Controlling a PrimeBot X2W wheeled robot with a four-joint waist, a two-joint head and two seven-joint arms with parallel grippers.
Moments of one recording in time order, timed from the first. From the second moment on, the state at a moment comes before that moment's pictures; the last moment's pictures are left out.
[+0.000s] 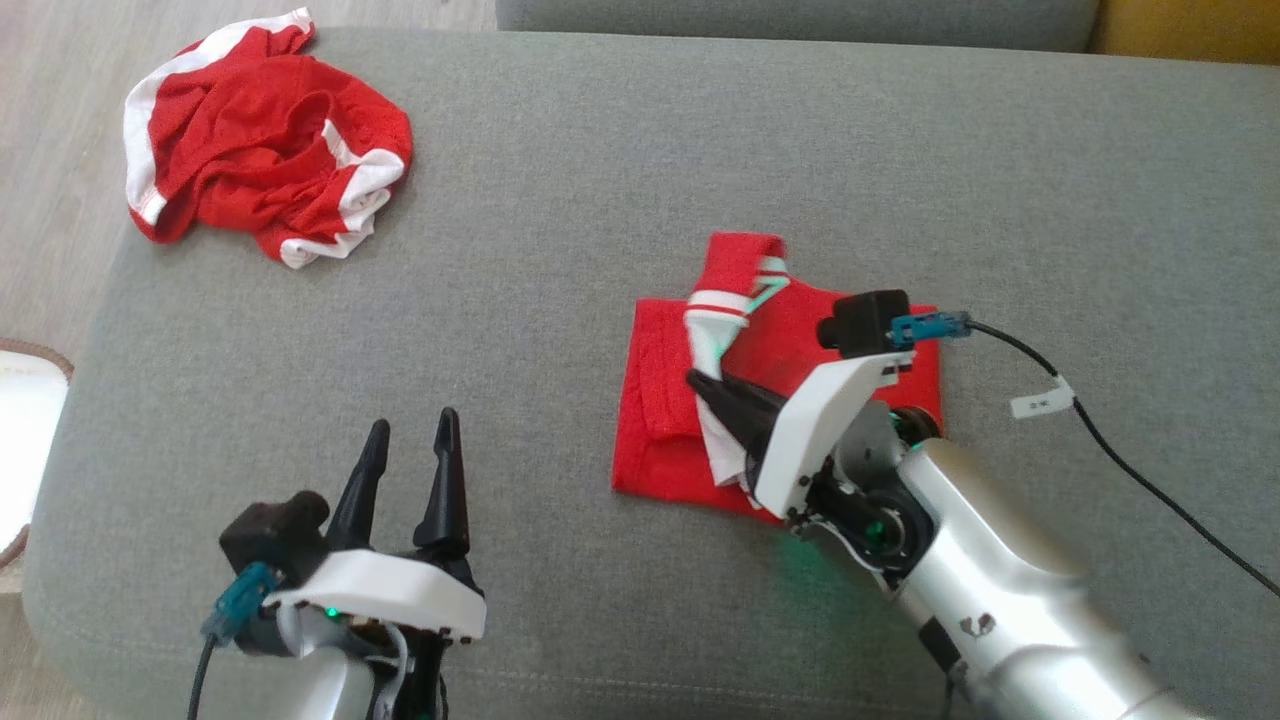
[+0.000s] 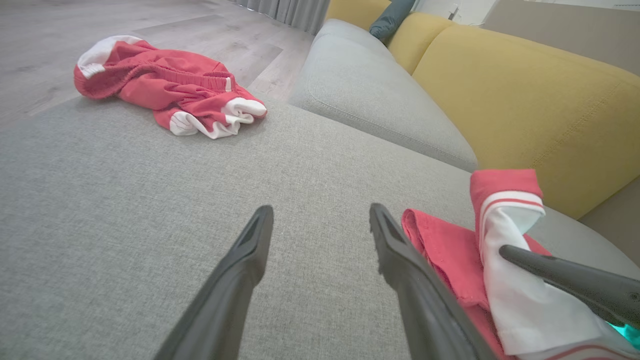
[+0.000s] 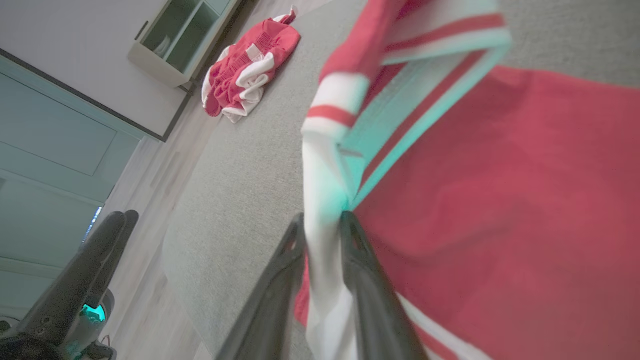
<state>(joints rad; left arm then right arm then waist) -0.05 0.06 -0.28 0.21 -0.46 0.06 -0.25 -0.53 -0.07 0.62 0.59 0.86 0.12 0.34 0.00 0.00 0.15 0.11</state>
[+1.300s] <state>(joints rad) -0.05 0.07 -0.28 0.19 -0.46 0.08 -0.25 -0.45 -0.07 0.34 0.60 0.58 0.12 -0.20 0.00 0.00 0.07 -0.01</state>
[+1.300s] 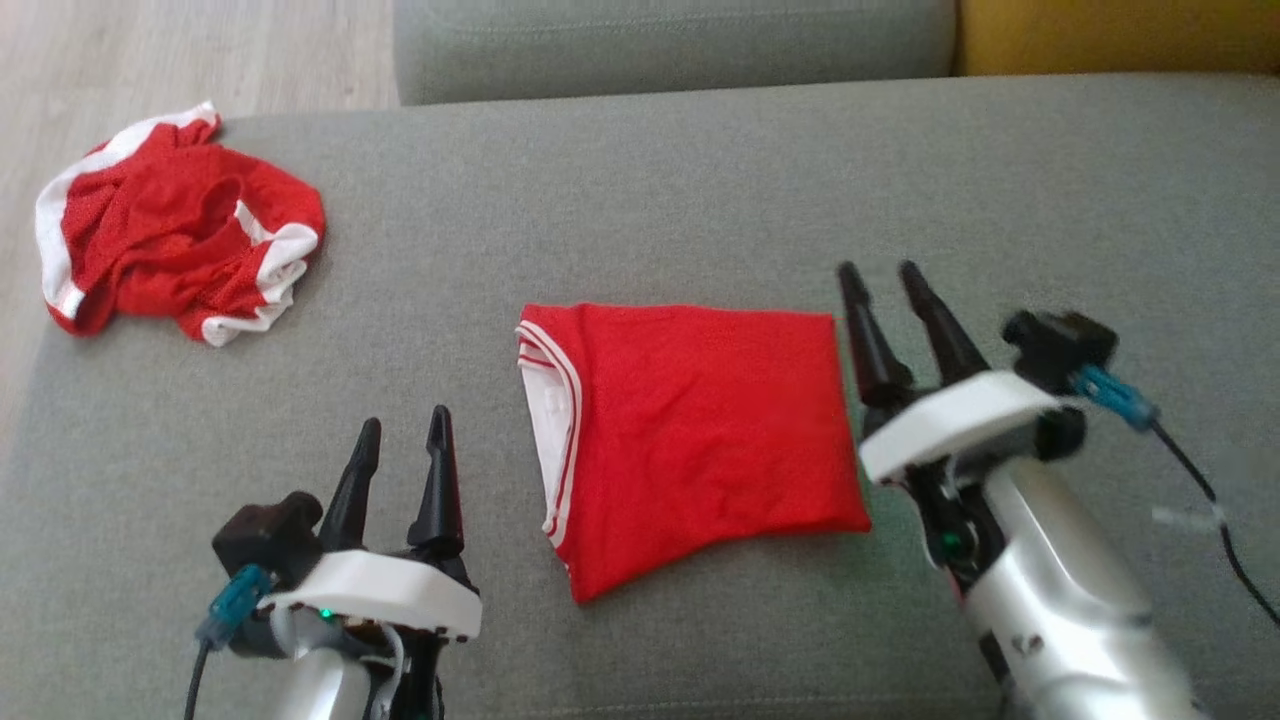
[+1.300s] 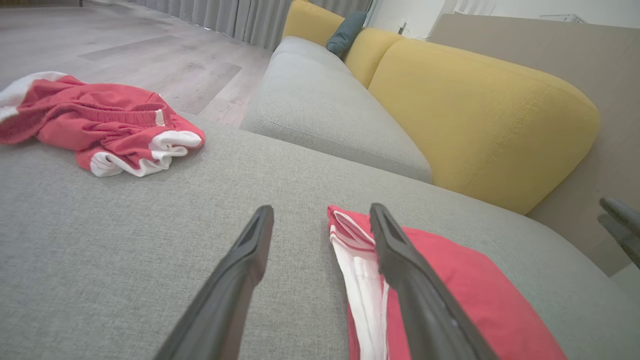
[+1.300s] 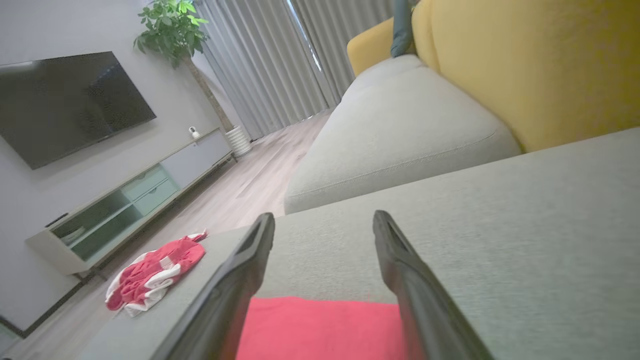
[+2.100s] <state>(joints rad) 0.08 0.07 -0.24 0.13 -0.38 0.12 -0.25 -0.03 -0.05 0.04 0.24 0.24 0.12 -0.23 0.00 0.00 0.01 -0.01</state>
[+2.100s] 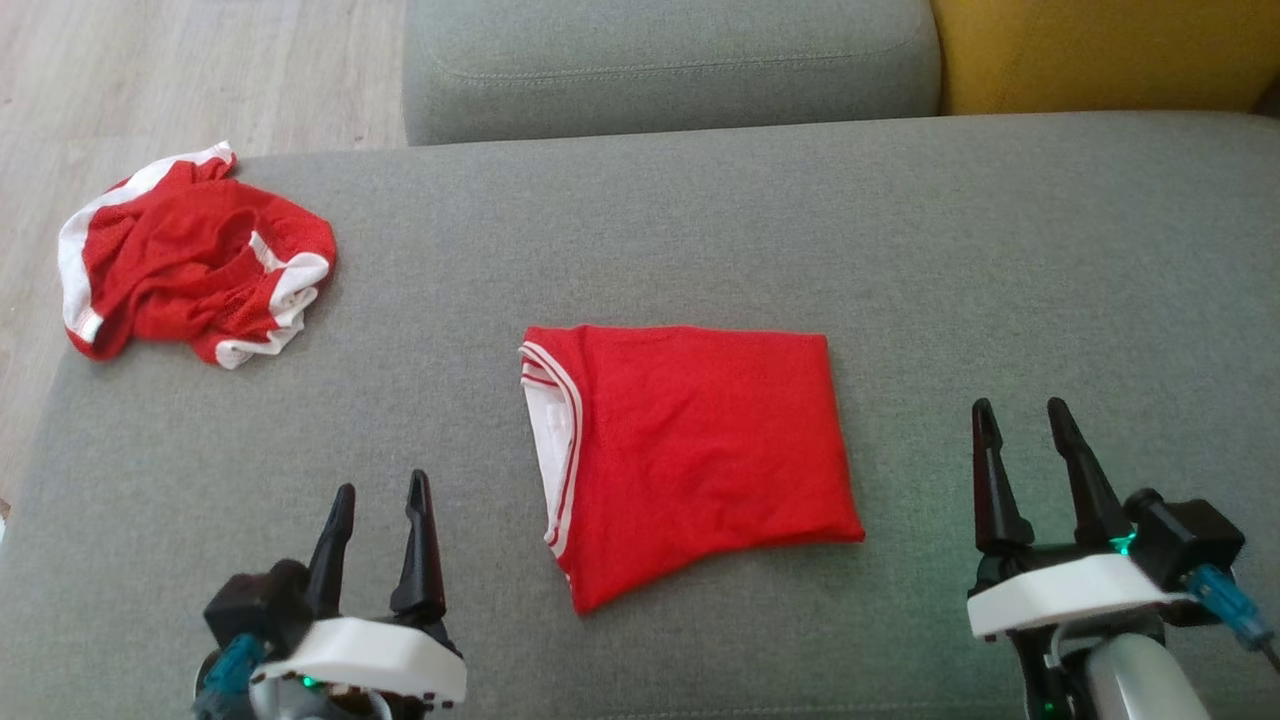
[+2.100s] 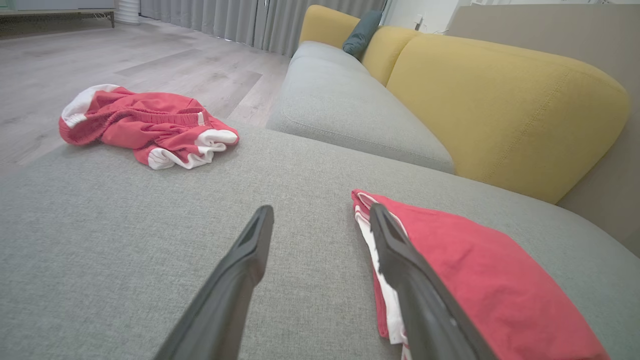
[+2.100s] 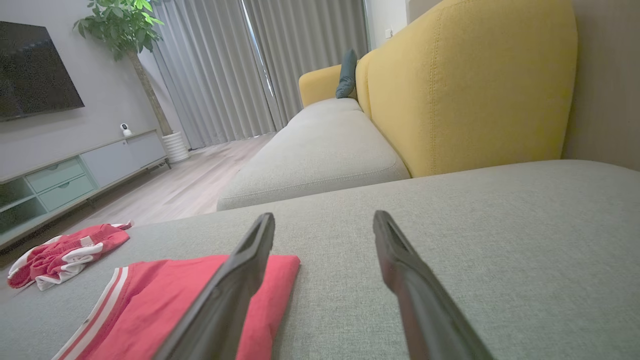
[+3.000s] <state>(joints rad) 0.08 0.06 -0.22 0.13 -0.36 0.11 -0.25 -0.03 -0.05 0.02 0.24 0.22 0.12 -0.17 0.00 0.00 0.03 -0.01</state>
